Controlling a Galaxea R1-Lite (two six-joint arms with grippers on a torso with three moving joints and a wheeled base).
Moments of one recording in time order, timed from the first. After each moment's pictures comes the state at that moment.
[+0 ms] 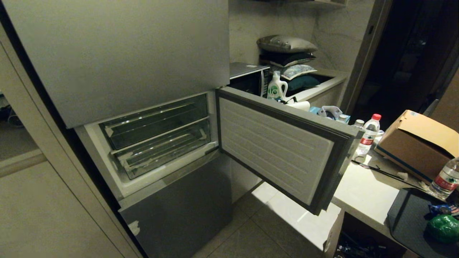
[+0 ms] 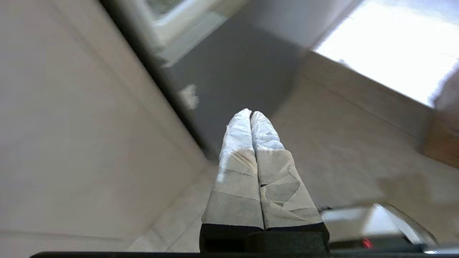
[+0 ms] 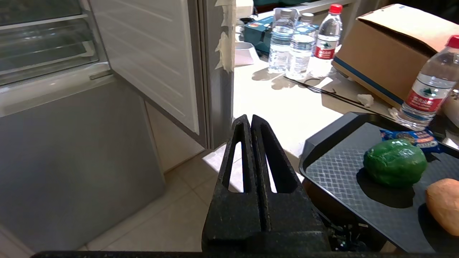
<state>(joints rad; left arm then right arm) -0.08 0.31 -0.08 0.09 0.13 0.14 0.00 0.00 0.00 -0.09 -0.01 0.01</state>
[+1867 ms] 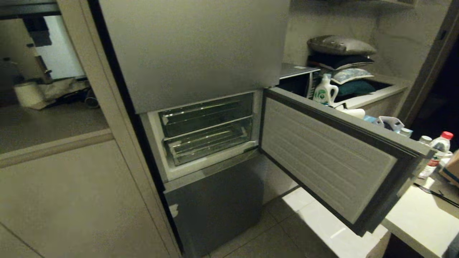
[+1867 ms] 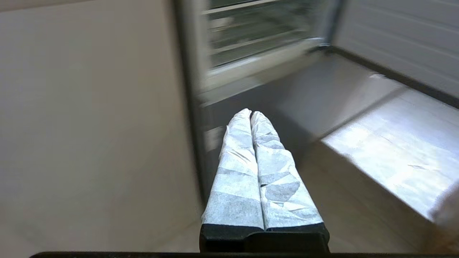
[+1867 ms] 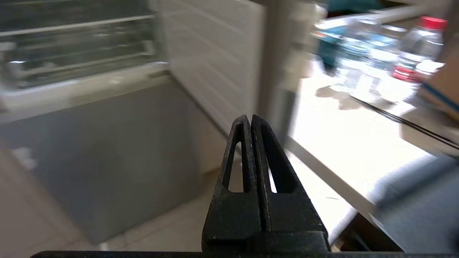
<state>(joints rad) -0.01 0.00 0.00 0.00 0.00 -0.01 0.00 0.00 0.00 -0.08 -0.01 0.01</state>
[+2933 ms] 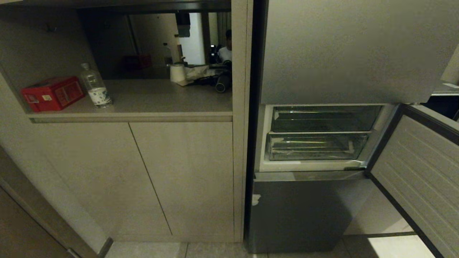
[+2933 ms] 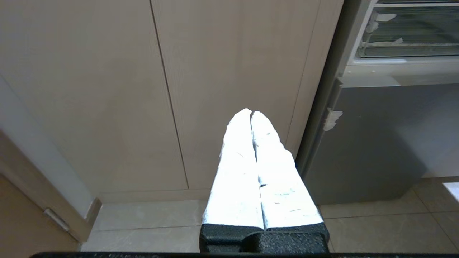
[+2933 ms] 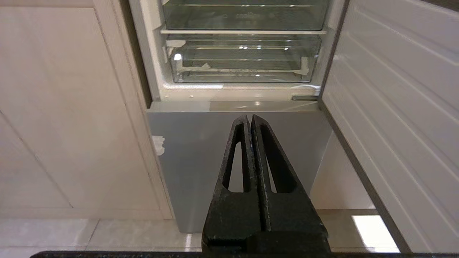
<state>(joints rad) -0.01 0.00 0.00 -0.01 0.00 -0.01 0.00 0.00 0.00 -0.08 -0.01 0.02</state>
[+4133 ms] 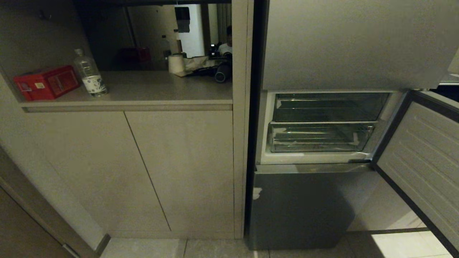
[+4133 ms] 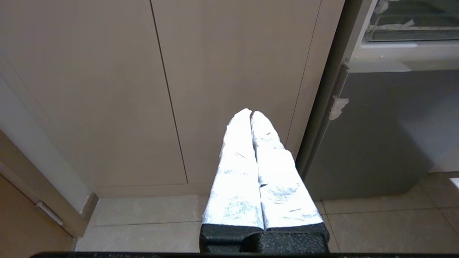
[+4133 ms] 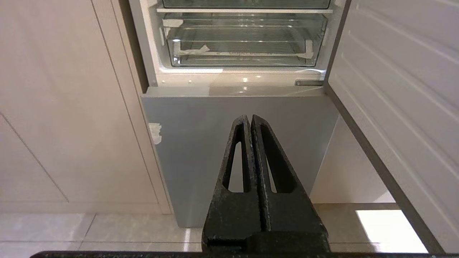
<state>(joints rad) -0.01 0.00 0.00 0.00 0.00 -0.01 0.00 0.00 0.00 -0.08 -0.01 0.02</state>
